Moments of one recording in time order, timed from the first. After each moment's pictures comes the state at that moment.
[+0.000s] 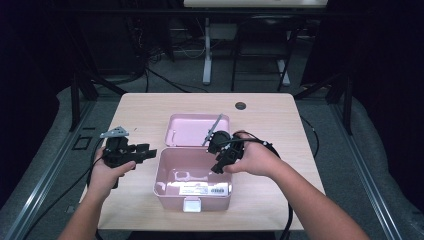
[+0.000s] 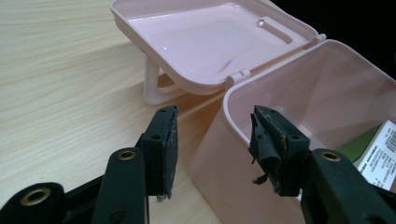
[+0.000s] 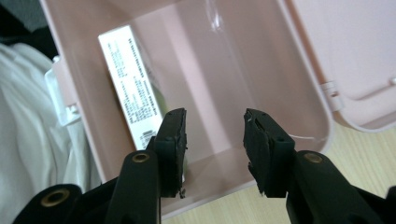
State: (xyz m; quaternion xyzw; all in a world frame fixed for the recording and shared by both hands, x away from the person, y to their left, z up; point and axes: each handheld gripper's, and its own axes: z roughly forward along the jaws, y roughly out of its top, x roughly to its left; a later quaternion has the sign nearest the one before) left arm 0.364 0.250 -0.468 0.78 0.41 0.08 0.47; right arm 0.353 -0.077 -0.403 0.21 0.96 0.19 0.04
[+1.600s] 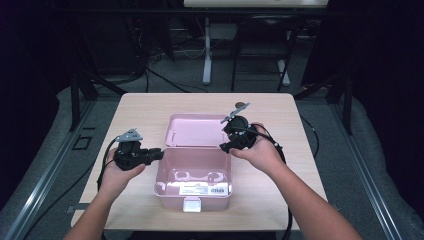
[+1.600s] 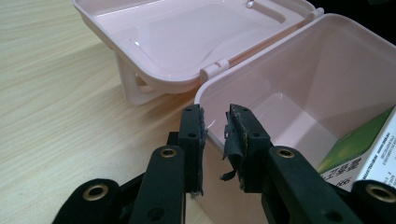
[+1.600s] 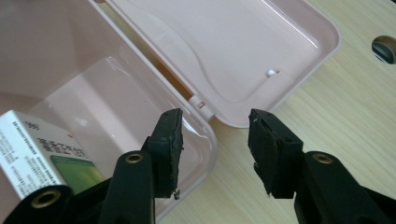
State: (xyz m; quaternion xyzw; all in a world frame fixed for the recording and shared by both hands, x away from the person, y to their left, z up) left arm 0.362 0.222 -0.474 0.81 0.38 0.10 0.44; right arm 0.387 -0.114 -0.413 0.36 0.88 0.27 0.13
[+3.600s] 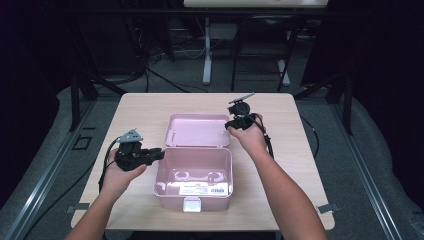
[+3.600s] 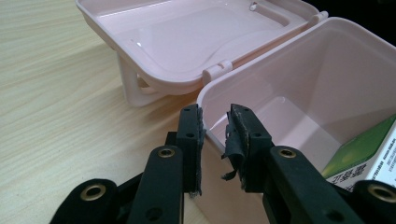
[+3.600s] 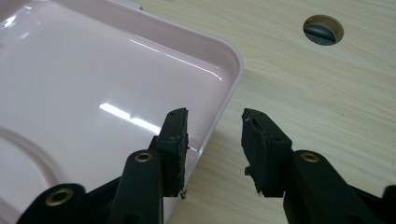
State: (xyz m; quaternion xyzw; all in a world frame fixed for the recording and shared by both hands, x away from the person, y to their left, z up) left arm 0.362 0.221 -0.478 0.80 0.38 0.10 0.44; right arm 0.476 -0.124 -0.463 0.53 0.78 0.29 0.16
